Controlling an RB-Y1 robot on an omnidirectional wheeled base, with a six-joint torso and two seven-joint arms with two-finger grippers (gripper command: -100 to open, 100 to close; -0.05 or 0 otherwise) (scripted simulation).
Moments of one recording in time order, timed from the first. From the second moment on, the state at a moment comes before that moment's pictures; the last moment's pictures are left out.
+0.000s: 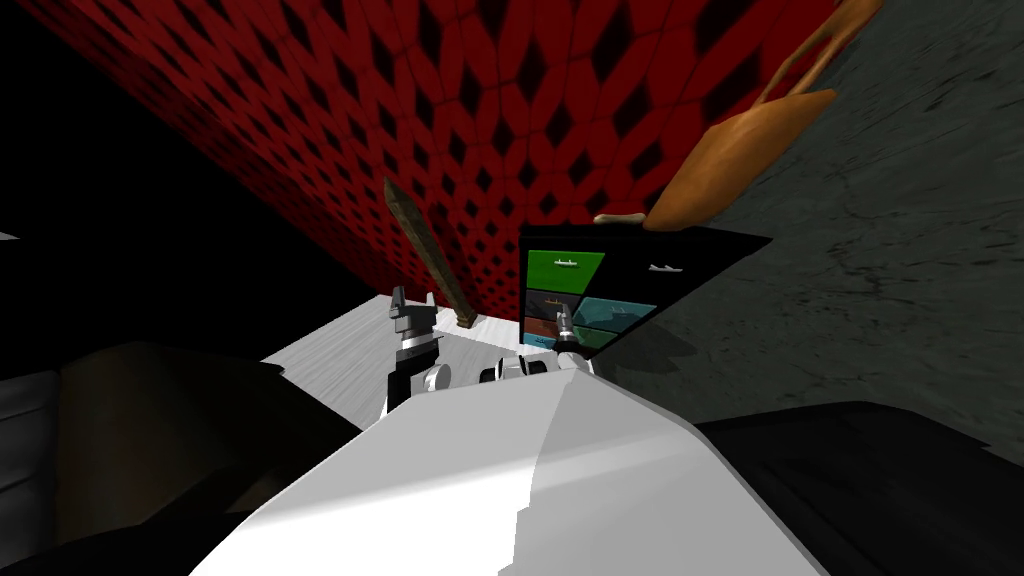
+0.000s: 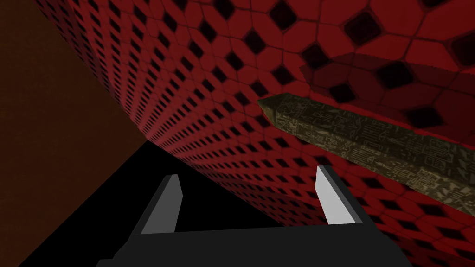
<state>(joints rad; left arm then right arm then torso) 0.51 -0.03 -0.06 -2.30 0.09 -0.36 0.11 0.23 -0.28 0.26 -1.39 2.27 0.73 0.53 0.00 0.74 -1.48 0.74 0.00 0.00</state>
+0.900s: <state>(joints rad) 0.51 -0.03 -0.06 -2.30 0.09 -0.36 0.11 0.22 -0.30 0.27 -1.37 2.33 0.75 0.54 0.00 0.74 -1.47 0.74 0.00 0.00</state>
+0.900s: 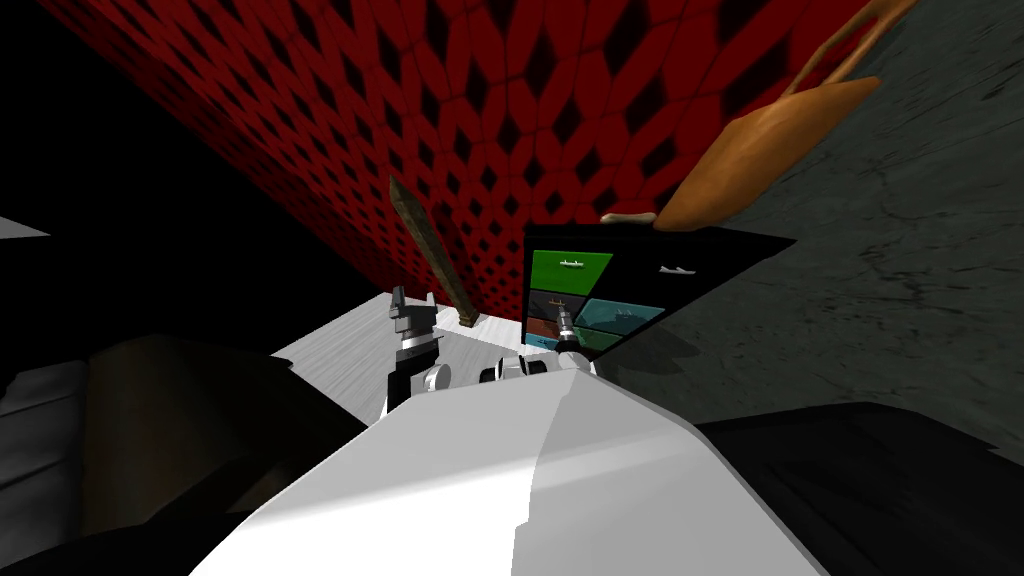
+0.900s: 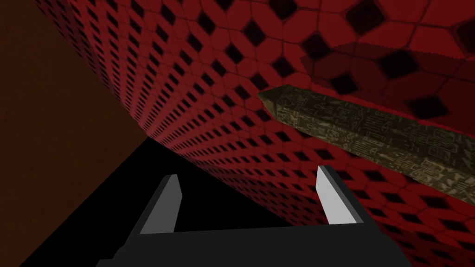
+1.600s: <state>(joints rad) 0.51 -0.03 -0.06 -2.30 0.09 -0.36 0.11 0.21 -0.31 0.26 -1.41 2.33 0.71 0.56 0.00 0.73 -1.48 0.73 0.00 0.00</state>
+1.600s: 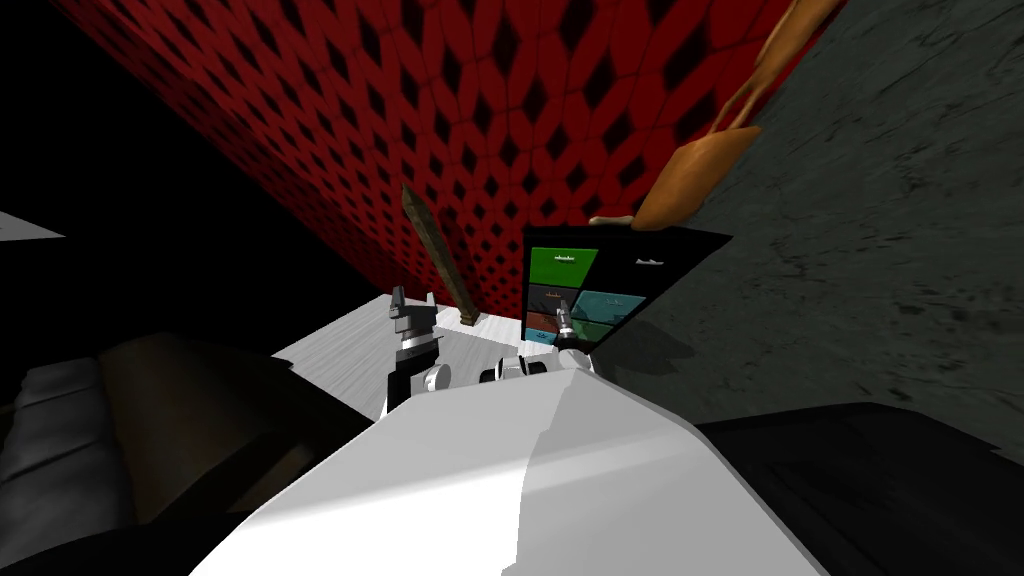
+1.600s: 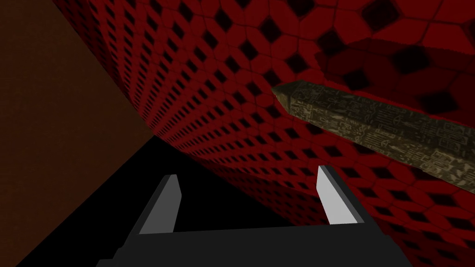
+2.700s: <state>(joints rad) 0.51 -0.03 -0.06 -2.30 0.09 -0.36 0.11 0.20 -0.30 0.22 -1.40 2.30 0.72 0.57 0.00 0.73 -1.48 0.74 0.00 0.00</state>
